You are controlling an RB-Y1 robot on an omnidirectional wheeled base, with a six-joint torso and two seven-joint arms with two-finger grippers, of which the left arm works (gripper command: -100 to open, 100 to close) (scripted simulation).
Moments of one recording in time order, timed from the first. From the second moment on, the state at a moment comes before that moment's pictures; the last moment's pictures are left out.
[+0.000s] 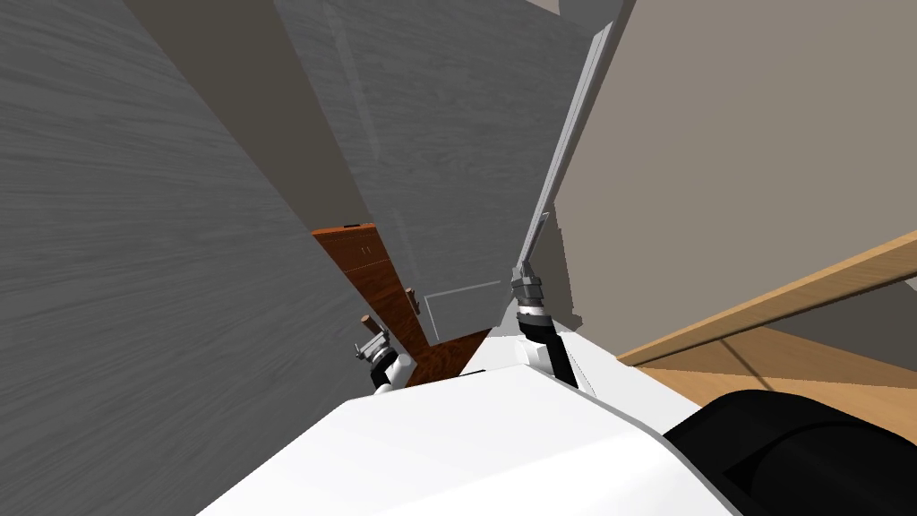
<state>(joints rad) -0.21 0.03 0.21 -0.57 0.86 -1.08 1.00</state>
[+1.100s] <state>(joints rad) -0.20 0.03 0.23 -0.61 0.87 -1.08 0.97</state>
